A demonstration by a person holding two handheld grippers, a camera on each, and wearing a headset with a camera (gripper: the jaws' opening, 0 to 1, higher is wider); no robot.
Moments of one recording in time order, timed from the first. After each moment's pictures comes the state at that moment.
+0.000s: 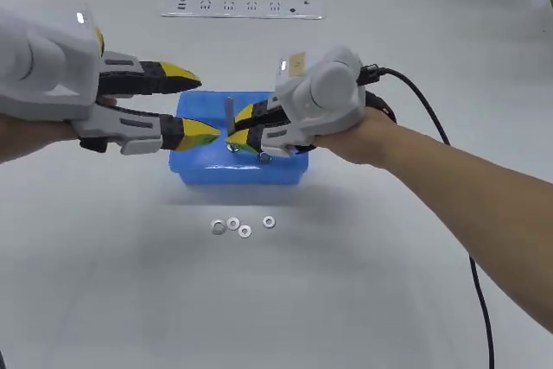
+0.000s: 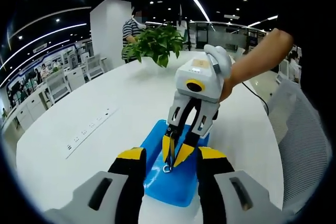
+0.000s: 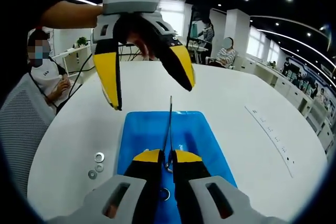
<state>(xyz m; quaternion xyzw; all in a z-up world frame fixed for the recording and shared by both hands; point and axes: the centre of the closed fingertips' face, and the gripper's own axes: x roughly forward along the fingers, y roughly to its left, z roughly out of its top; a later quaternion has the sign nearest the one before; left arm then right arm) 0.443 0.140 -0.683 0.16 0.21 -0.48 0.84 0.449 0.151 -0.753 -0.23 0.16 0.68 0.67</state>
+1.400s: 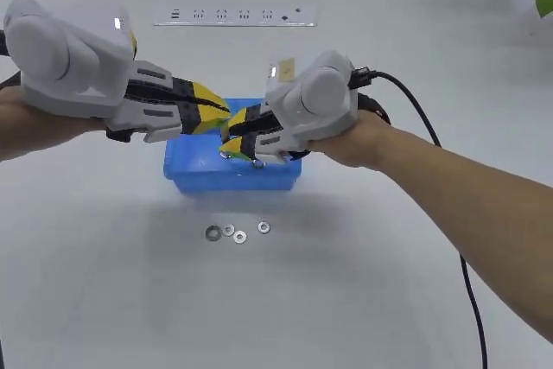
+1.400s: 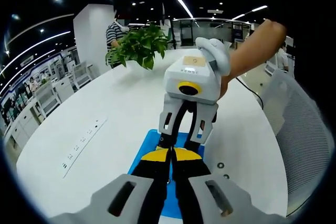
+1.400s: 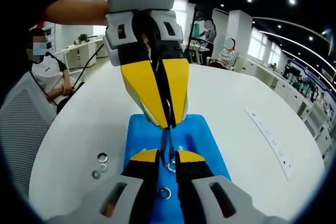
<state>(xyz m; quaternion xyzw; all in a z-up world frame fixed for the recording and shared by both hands) 0.444 0.116 -0.677 0.19 0.20 -0.52 0.81 0.444 0.150 -0.744 -0.25 0.16 0.68 0.67</state>
